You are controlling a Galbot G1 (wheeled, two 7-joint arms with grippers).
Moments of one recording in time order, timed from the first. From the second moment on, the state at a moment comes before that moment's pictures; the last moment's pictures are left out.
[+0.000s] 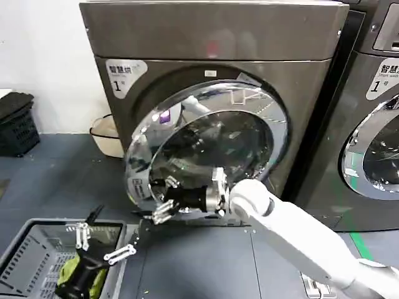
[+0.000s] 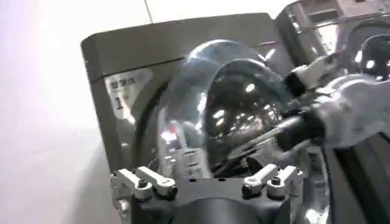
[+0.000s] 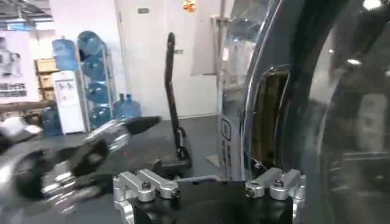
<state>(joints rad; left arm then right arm) 1.77 -1.40 -0.89 -2.29 -0.18 -0.35 0.39 -0.29 1.00 -0.45 1.79 0.91 -0.29 -0.62</state>
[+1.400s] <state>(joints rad) 1.34 -0.93 -0.77 -2.05 -0.24 -0.28 0.46 -0.95 0.62 0.23 2.21 0.85 -0.24 -0.60</state>
